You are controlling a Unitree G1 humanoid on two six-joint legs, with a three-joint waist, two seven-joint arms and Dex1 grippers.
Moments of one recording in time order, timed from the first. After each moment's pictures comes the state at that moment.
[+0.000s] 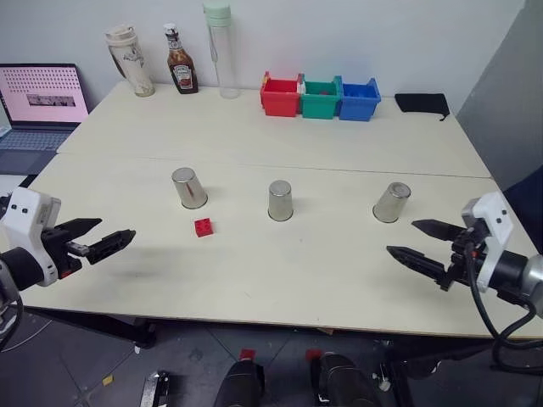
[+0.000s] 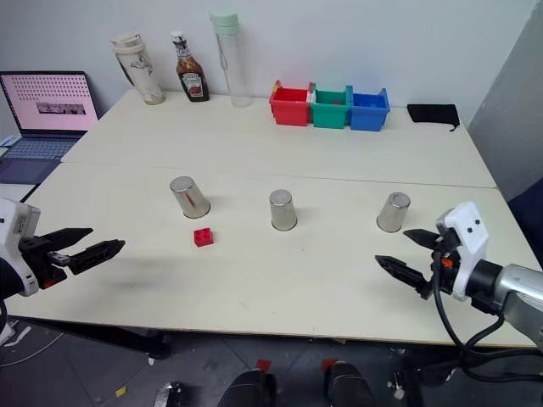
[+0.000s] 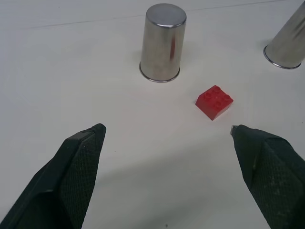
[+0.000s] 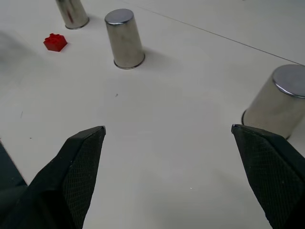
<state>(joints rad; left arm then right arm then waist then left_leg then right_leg) 0.01 0.95 0.64 -0.18 -0.60 0.86 -0.82 0.03 -0.84 -0.50 -0.68 0.88 1.01 0.57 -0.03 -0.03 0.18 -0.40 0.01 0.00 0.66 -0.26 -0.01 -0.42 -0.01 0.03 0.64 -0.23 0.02</state>
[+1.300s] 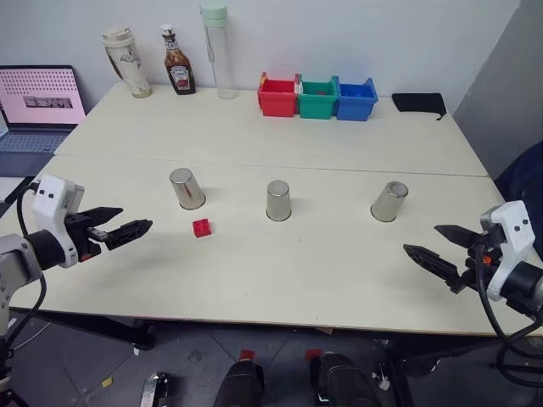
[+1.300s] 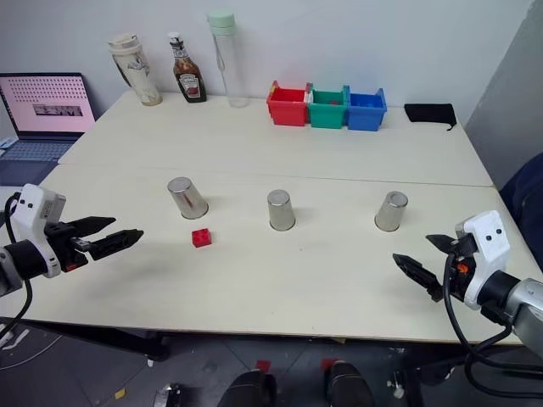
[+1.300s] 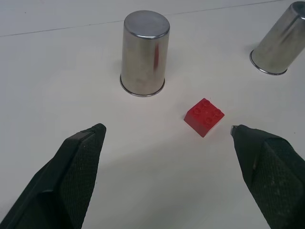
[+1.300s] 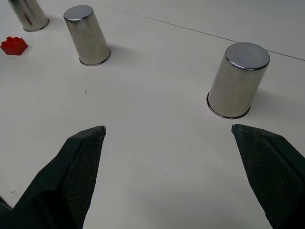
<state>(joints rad) -0.15 0.97 0.48 -0.03 -0.56 0.80 -0.88 0.10 -0.81 -0.56 -0.72 0.93 1.01 0.43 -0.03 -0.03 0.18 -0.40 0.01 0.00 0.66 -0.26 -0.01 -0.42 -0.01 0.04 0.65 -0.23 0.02</state>
